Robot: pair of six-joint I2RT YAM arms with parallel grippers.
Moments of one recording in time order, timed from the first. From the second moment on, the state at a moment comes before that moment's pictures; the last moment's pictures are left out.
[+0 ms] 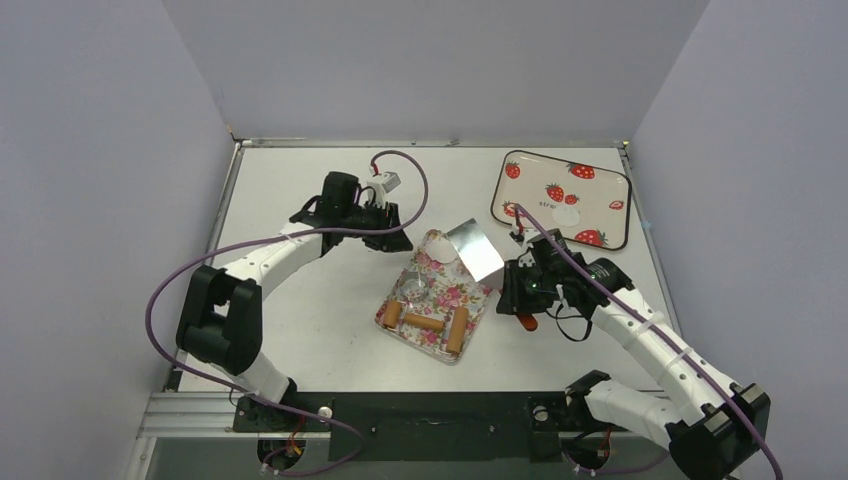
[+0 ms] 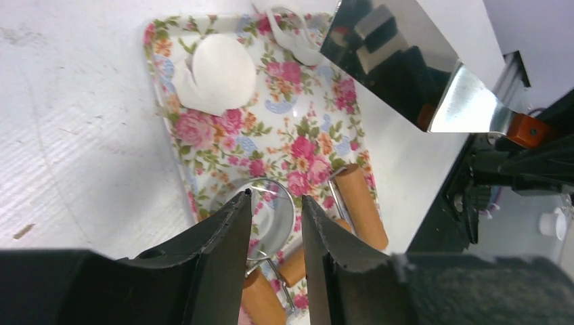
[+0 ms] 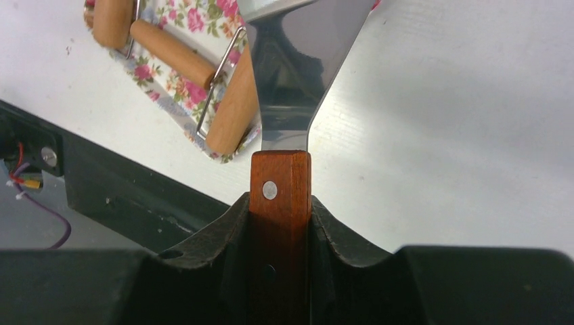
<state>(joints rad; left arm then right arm) -0.39 1.59 1.08 -0.21 0.68 -0.22 0.53 1.00 0.89 -0.90 -0.21 0.40</state>
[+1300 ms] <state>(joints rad) -0.47 1.74 1.15 -0.34 0.49 0.22 0.62 1.30 1.05 -1.12 -0.18 0.54</state>
